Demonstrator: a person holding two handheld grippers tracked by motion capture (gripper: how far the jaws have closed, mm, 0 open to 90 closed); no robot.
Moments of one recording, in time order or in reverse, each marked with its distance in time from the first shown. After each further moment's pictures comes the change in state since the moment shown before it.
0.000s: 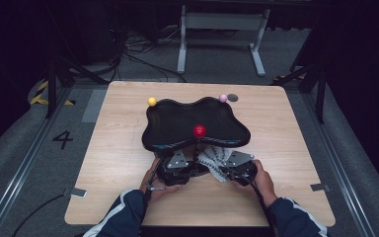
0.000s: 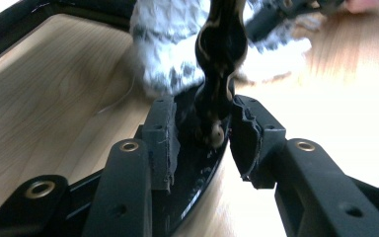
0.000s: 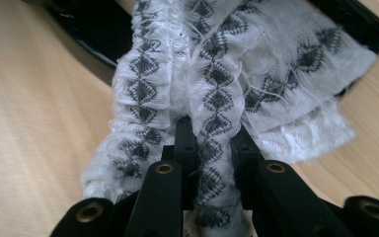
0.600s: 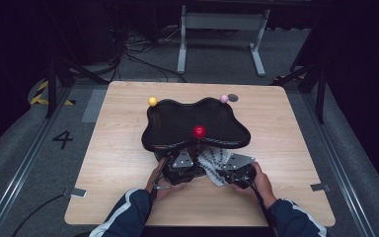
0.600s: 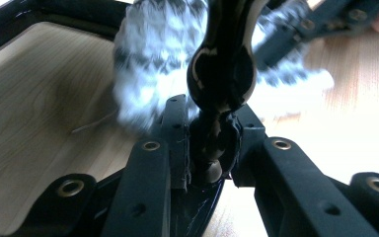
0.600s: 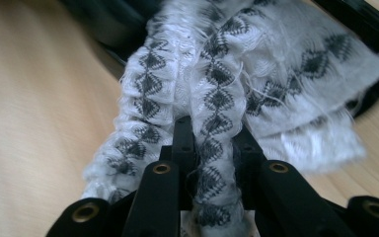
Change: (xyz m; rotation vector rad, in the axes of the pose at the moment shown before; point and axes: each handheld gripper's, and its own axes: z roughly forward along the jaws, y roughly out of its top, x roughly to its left) left arm -0.001 0.004 0.024 -0.046 -0.034 -0.007; right arm 0.014 0.002 -0.001 -0.055 0.087 -0.003
